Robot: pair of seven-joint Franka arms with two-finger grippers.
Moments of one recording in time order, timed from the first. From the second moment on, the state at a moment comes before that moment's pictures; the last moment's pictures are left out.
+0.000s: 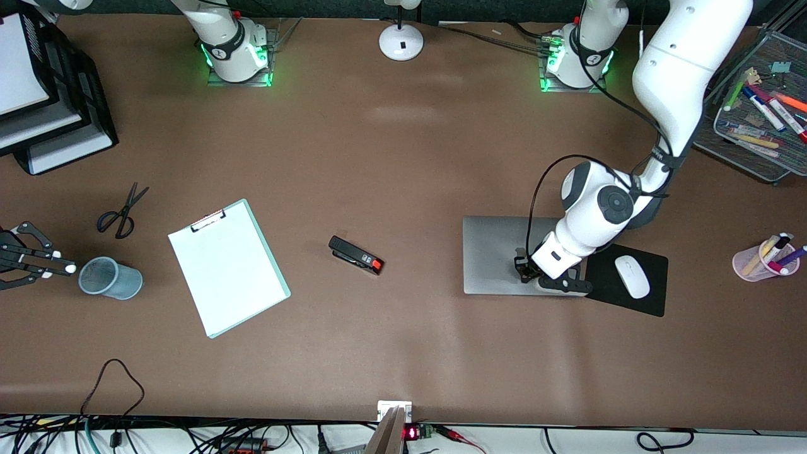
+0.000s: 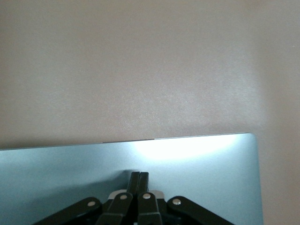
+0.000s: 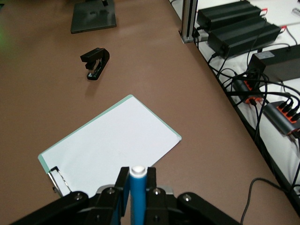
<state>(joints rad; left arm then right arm) 0.05 0.67 -0.35 -1.85 0.08 2.73 -0.25 -0.42 0.72 -0.04 -1.15 0.78 1.59 -1.94</state>
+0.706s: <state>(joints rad) 0.05 0.71 -0.33 -1.83 0.10 2.78 -0.25 -0.45 0.85 -0.04 -1.14 0.89 1.59 -2.10</state>
